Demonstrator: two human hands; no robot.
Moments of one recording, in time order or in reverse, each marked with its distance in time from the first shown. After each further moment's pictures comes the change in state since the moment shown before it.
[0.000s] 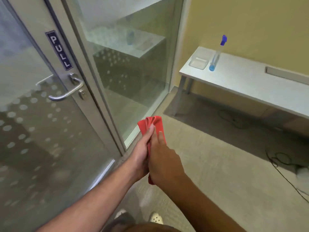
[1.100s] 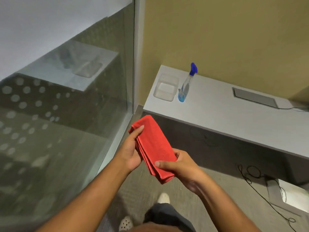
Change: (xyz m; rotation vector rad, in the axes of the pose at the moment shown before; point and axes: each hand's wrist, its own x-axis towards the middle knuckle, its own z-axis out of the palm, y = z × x) left_hand 0.466 0.211 0.155 0.001 -0.108 -0.161; right_hand 0.405 0.246 -0.153 1.243 0.001 0.431
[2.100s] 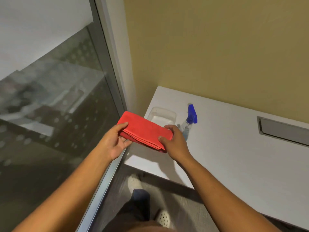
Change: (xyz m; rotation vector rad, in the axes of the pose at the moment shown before) left_hand 0.350 0.190 0.147 0.118 0.273 0.074; right_hand 0.386 -0.205 -0.189 -0.455 0.273 -0.180
